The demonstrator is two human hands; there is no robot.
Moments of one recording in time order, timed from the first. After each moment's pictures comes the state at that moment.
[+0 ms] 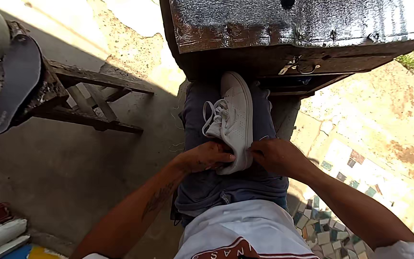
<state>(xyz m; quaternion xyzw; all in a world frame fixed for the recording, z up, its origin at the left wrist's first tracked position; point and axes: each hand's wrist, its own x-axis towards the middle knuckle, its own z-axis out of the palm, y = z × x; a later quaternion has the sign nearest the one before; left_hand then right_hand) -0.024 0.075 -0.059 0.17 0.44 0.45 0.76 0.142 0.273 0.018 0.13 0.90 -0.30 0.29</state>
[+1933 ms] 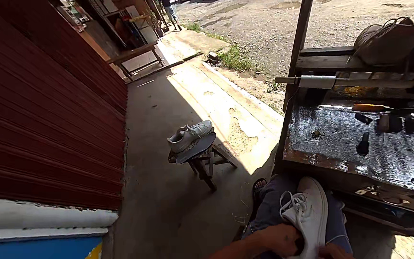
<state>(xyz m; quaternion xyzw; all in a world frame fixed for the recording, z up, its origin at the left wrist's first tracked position) -0.006 0.085 -0.026 0.47 0.70 0.25 0.48 0.163 0.258 -0.020 0.09 0.94 -0.31 0.11</state>
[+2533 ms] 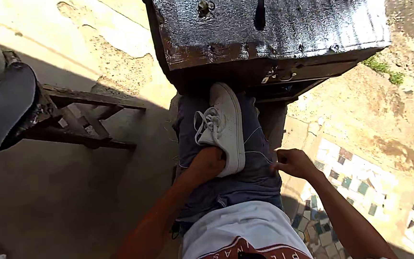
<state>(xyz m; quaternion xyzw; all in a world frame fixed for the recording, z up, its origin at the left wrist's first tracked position) 0.009 0.091 -0.037 0.44 0.76 0.22 0.42 0.258 0.326 -0.038 0.25 0.87 -0.35 0.23</state>
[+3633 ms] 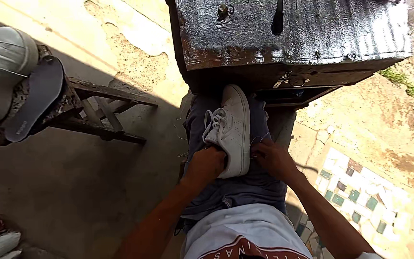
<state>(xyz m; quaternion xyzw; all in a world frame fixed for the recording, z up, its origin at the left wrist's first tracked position) 0.012 0.070 -0.040 0.49 0.83 0.11 0.24 0.175 0.269 -0.029 0.22 0.92 -0.31 0.13</state>
